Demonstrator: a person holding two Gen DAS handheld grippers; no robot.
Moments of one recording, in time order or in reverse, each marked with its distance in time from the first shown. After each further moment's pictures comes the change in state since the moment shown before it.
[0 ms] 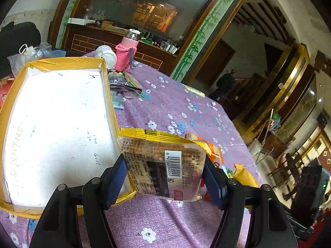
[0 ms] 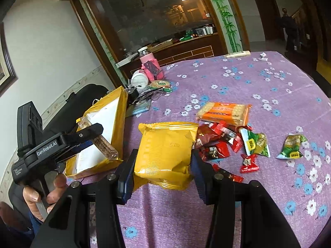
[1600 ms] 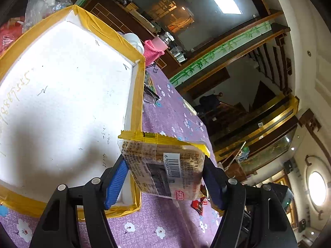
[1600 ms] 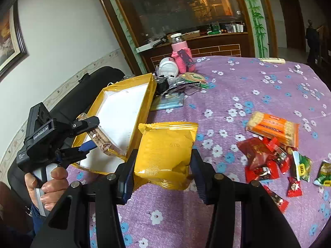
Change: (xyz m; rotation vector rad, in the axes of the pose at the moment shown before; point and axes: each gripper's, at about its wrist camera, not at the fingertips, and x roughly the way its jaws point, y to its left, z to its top) left arm -0.022 0.121 0.022 -0.332 0.018 -0.231; right arm 0.064 0.075 0.017 -0.133 0.083 0.084
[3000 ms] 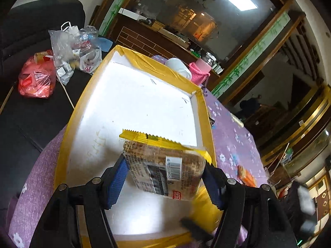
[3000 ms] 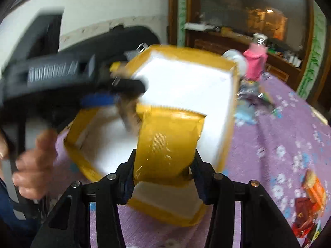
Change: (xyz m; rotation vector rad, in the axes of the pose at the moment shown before) left arm -0.040 0.034 0.044 0.114 -0.090 0.351; right arm 0.132 0.146 -0.020 -0.464 0.199 0.000
